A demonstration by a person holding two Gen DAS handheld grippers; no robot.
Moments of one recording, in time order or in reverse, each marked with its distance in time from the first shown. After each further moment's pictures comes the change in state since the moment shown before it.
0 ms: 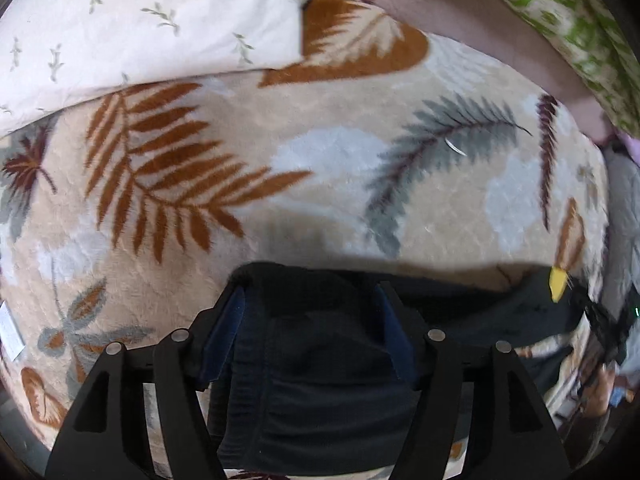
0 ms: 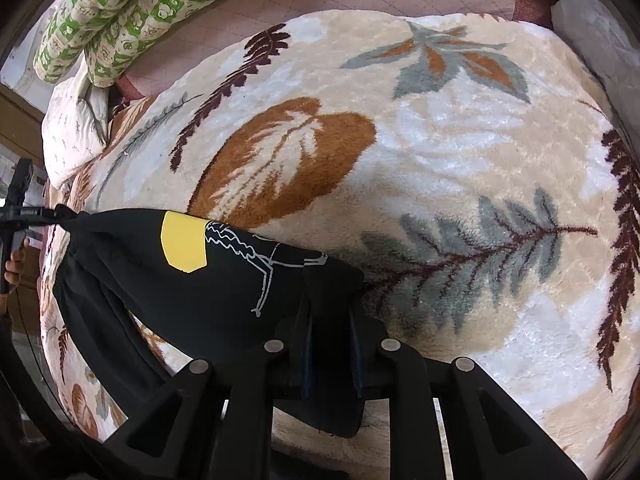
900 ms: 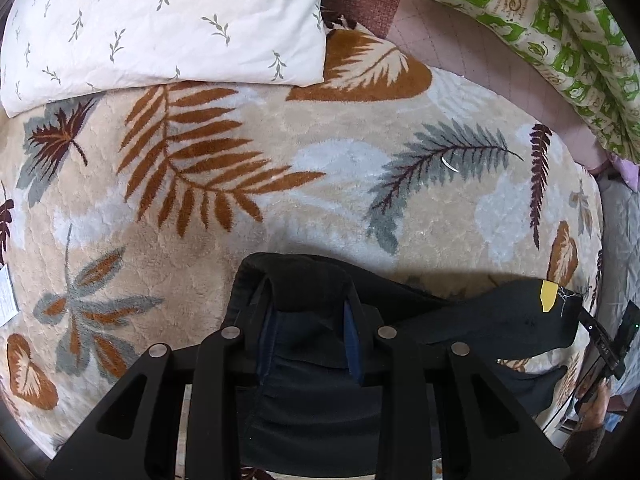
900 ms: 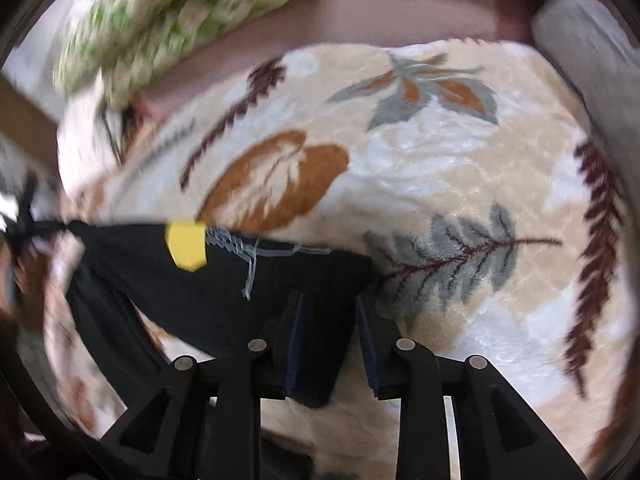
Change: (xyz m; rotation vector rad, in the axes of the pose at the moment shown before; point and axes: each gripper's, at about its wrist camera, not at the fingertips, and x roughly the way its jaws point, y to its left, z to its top) left arm -0.025 0.008 -0.035 -0.072 -0.132 -0.028; right arm -0.026 -0.031 -0.017 0.028 -0.099 0.083
